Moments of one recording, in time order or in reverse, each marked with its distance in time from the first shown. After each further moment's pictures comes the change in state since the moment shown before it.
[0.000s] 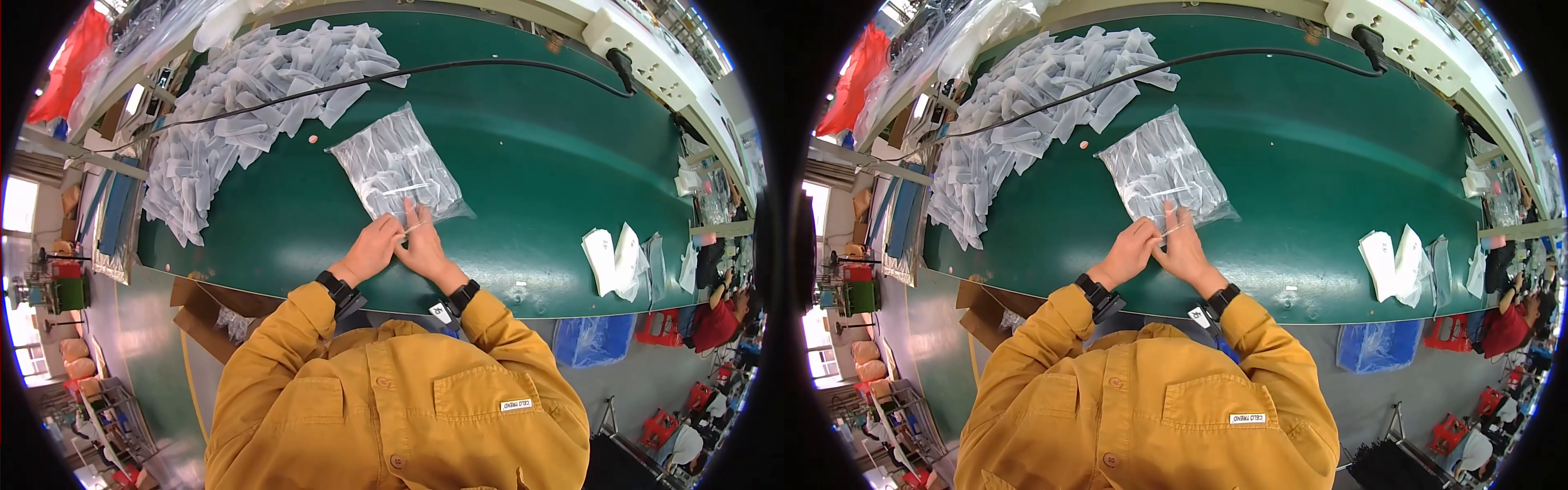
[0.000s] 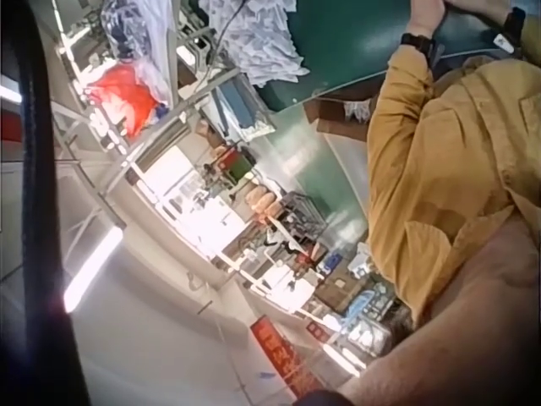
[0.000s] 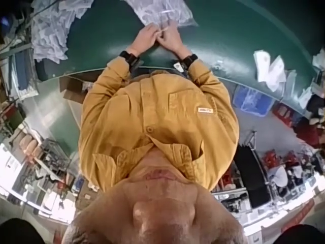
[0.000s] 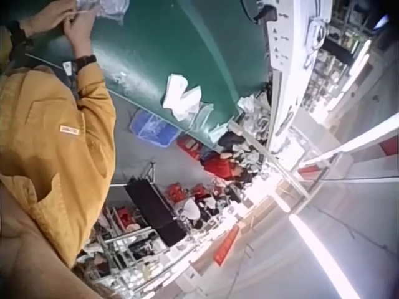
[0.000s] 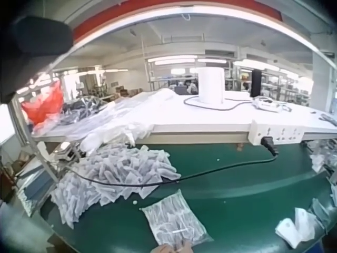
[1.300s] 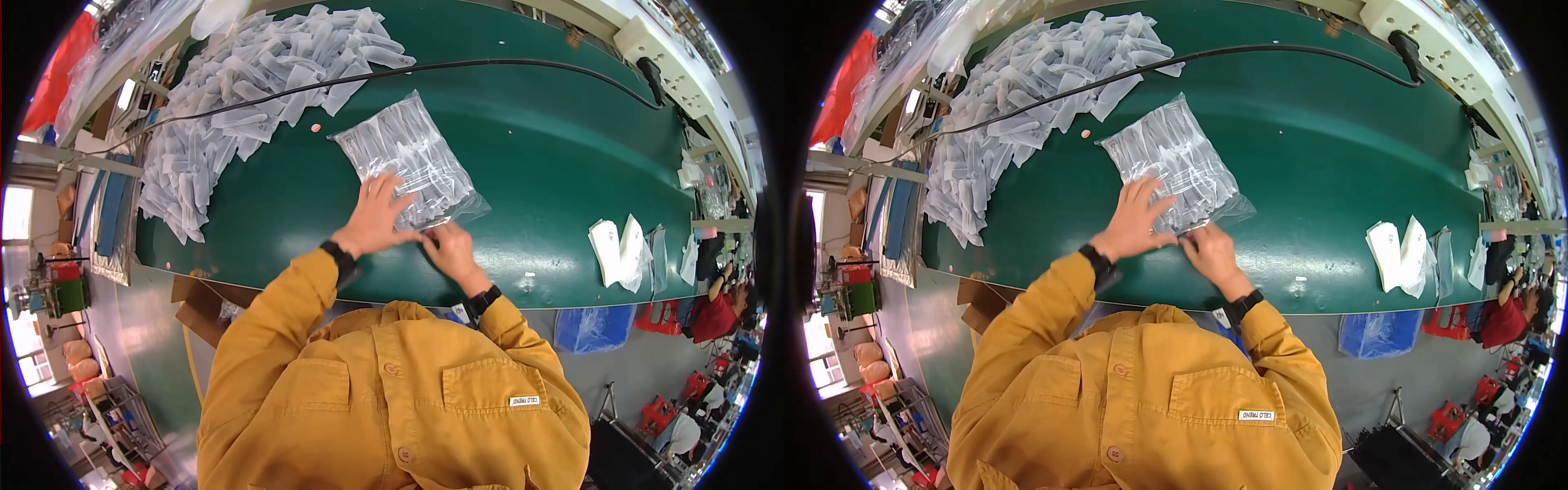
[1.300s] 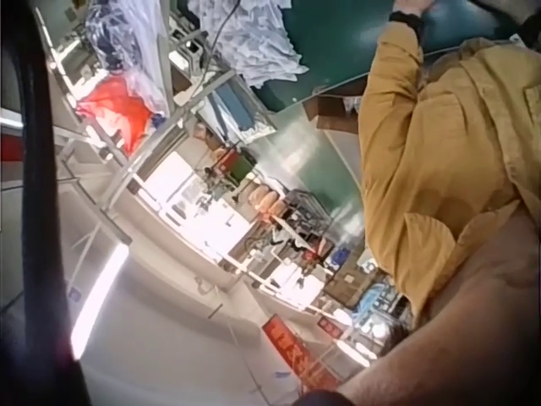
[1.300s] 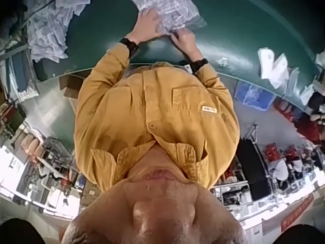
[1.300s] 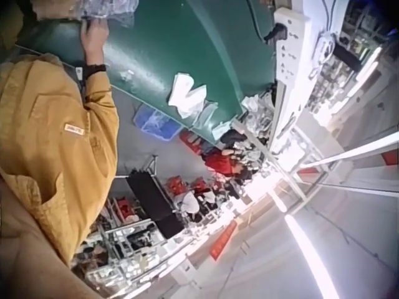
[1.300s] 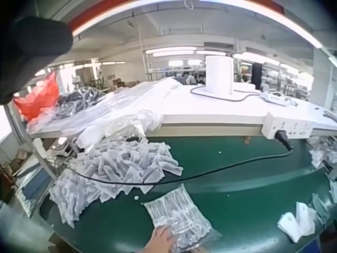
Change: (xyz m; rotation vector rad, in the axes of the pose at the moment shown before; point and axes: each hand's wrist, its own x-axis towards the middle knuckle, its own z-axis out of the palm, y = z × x) left_hand 0.020 -0.033 -0.023 0.497 -0.253 -0.017; right_hand -0.022 0.000 -0.035 -0.113 0.062 0.017
